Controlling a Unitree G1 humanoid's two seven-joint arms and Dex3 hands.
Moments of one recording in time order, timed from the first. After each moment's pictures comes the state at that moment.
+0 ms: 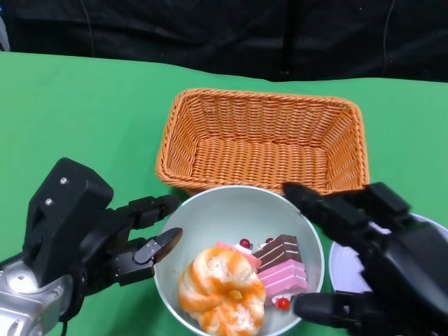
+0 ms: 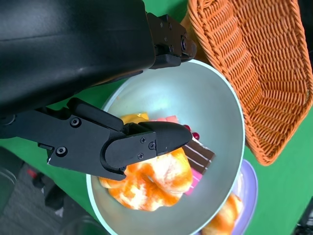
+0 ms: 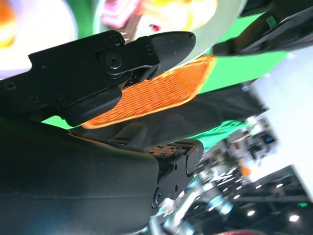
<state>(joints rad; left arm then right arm) -0.12 0.32 -0.11 -0.26 -0.24 0.77 -0.41 0.27 -0.21 0.24 -0.76 -0.77 -0.02 0.22</state>
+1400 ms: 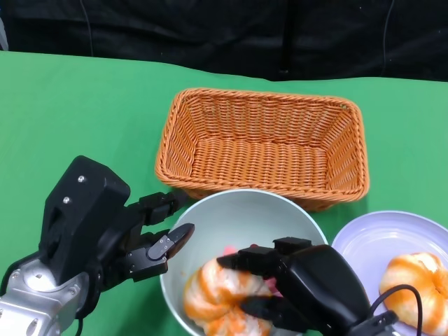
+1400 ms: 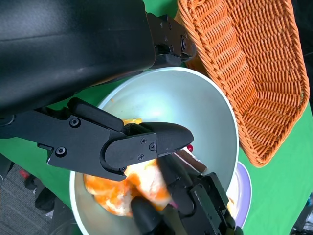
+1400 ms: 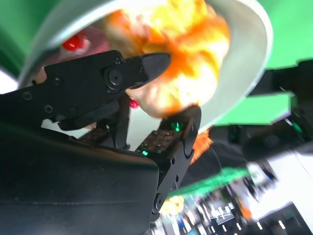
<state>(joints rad) -0.13 0.26 -0.13 -0.28 -0.18 0.78 -0.37 0.02 -0.14 0.49 -0.05 -0.83 -0.20 -0.21</state>
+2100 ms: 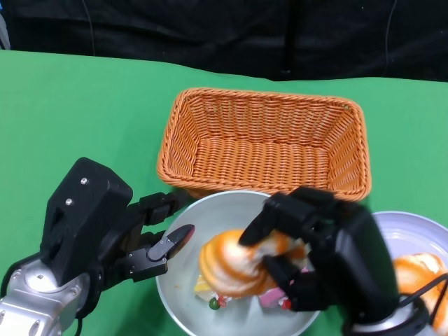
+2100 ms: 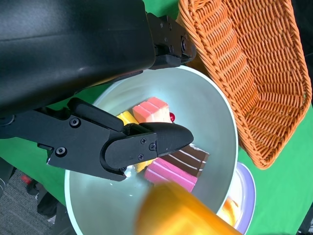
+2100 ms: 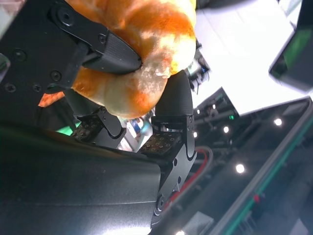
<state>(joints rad) -0.13 0.26 -0.13 -0.27 -0.16 0.76 -0.37 0.01 -0.15 0.37 -0.21 -0.81 -0.42 -0.48</state>
